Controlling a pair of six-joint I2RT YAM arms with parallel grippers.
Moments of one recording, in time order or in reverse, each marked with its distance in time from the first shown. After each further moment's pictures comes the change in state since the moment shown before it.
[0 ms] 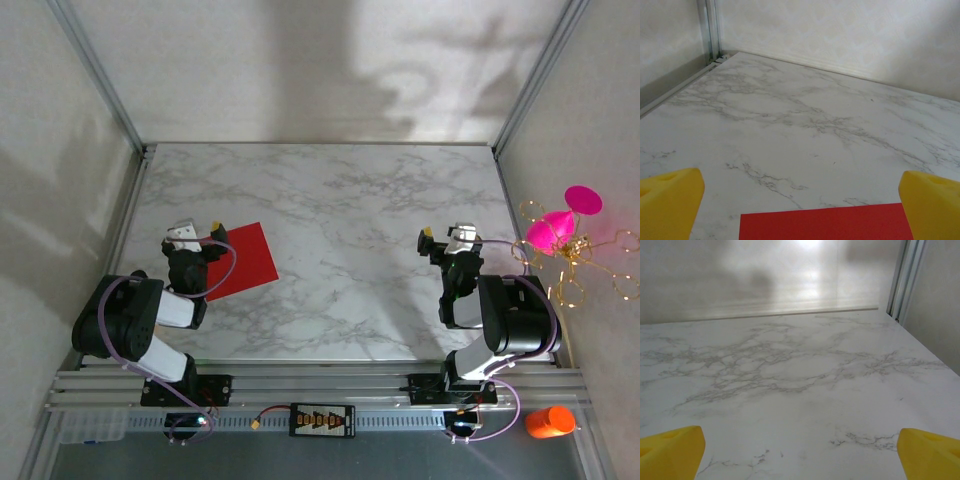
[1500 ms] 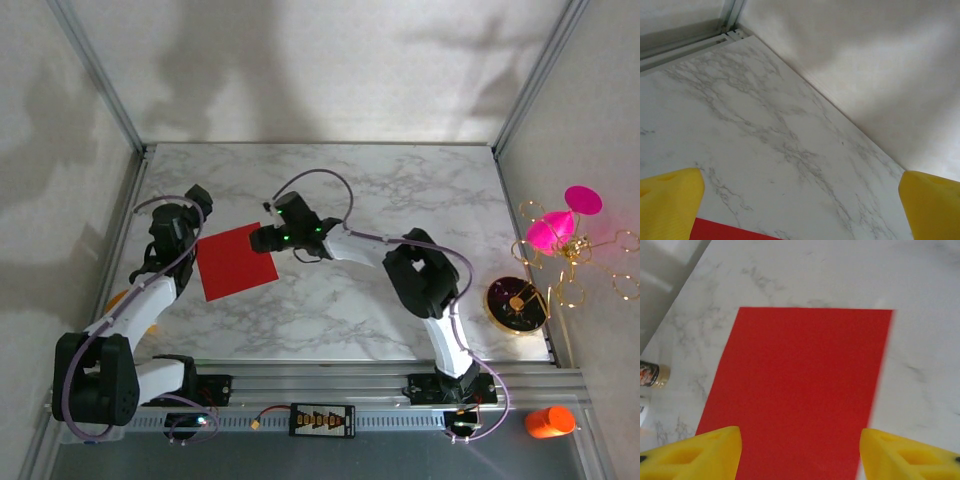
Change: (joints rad) left arm 0.045 -0.350 0.404 -0.921 -0.040 -0.517; right arm 0.866 0.593 1.355 -1.307 -0.314 0.412
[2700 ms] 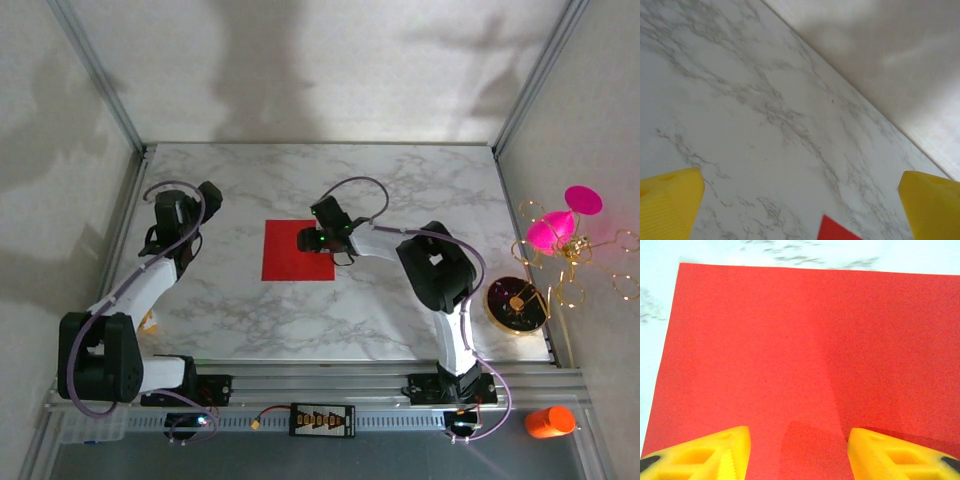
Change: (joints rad) left arm 0.003 0.127 0.136 -0.164 0.205 -0.032; right arm -0.183 -0.096 -0.257 -0.069 0.137 0.092
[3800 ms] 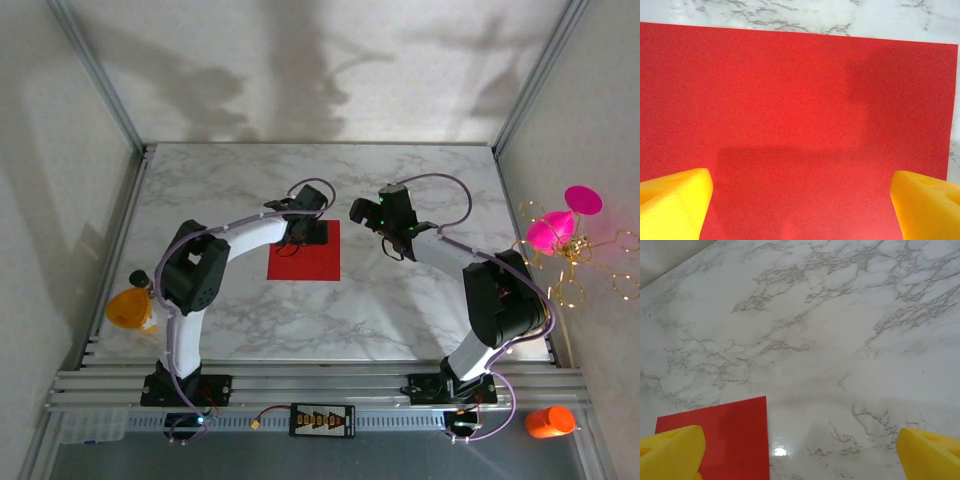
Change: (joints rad) left arm -0.596 0.735 0.718 -0.681 -0.086 0.082; right arm -0.260 -0.402 -0.328 0.151 0.186 0.119
